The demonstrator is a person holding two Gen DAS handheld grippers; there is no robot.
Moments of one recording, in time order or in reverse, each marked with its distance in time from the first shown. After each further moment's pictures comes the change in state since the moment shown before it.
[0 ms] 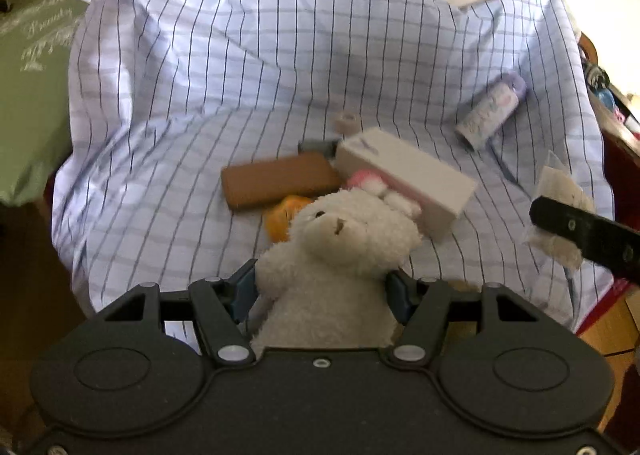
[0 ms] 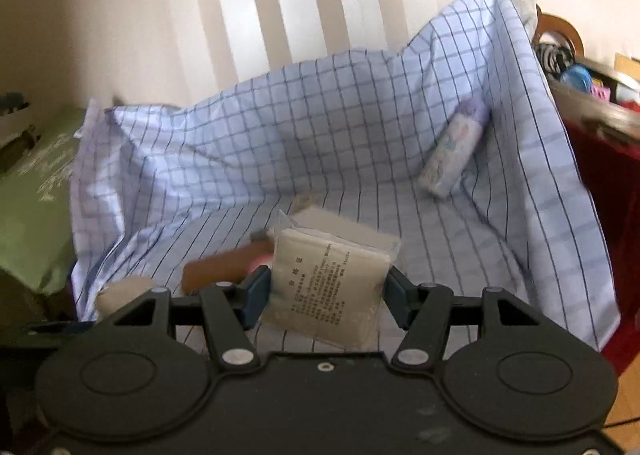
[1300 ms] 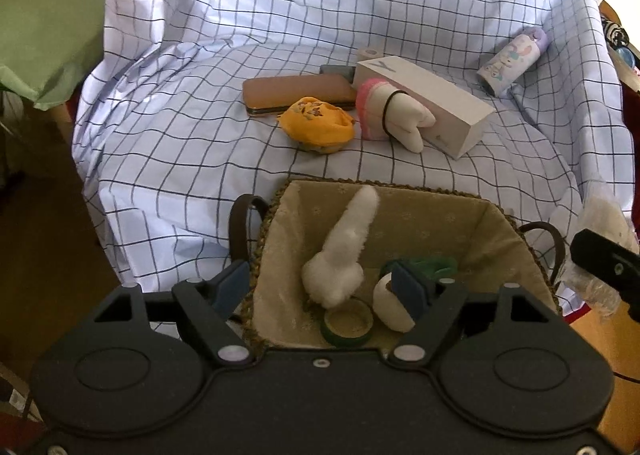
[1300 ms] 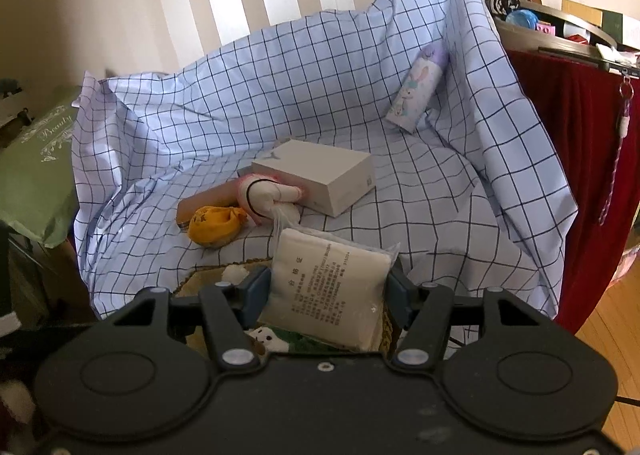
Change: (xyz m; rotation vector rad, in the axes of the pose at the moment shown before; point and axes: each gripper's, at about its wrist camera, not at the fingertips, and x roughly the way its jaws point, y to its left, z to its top) left arm -0.005 -0.016 -0.076 -0.066 0.072 0.094; right arm -0.048 -0.017 -0.064 0.052 0.078 -0.051
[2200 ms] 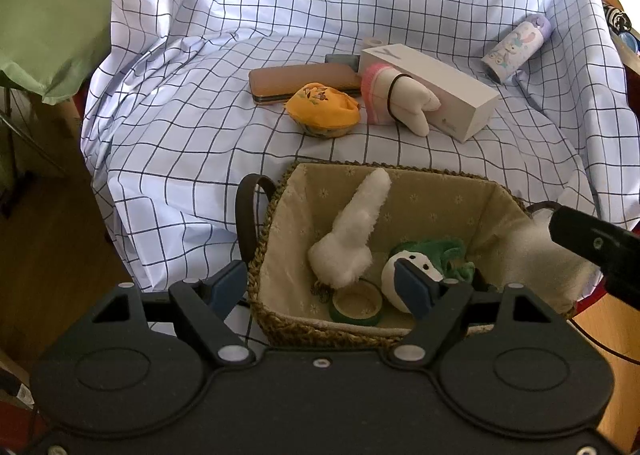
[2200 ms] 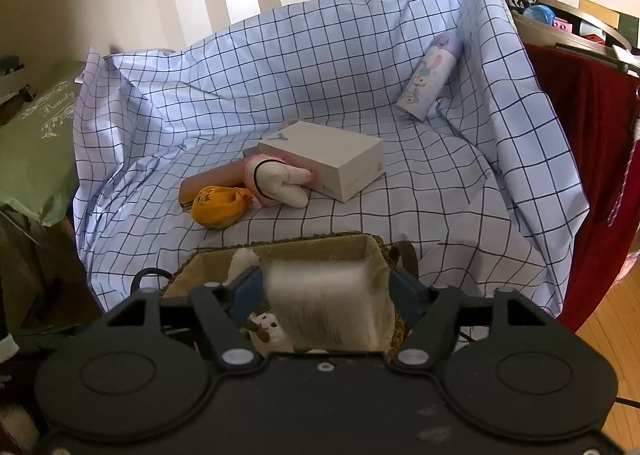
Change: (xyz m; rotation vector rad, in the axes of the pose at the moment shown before) left arm 0.000 -0.001 -0.010 0.018 0.016 0.022; right arm 0.011 0.002 0.003 -0.049 0.046 0.016
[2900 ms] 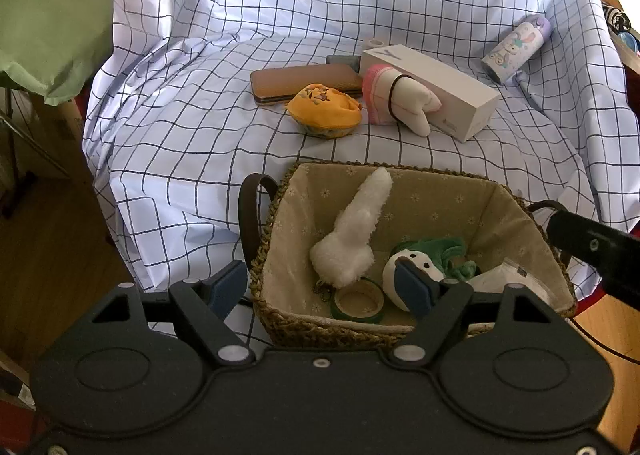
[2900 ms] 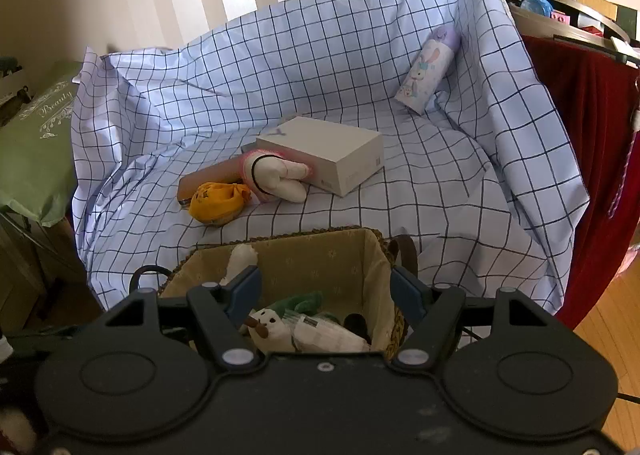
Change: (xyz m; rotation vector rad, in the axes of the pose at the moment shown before) left arm -0.001 0.002 -0.002 0.005 -0.003 0.001; right arm 0.002 -0.002 -0.002 0.013 0.014 -0.001
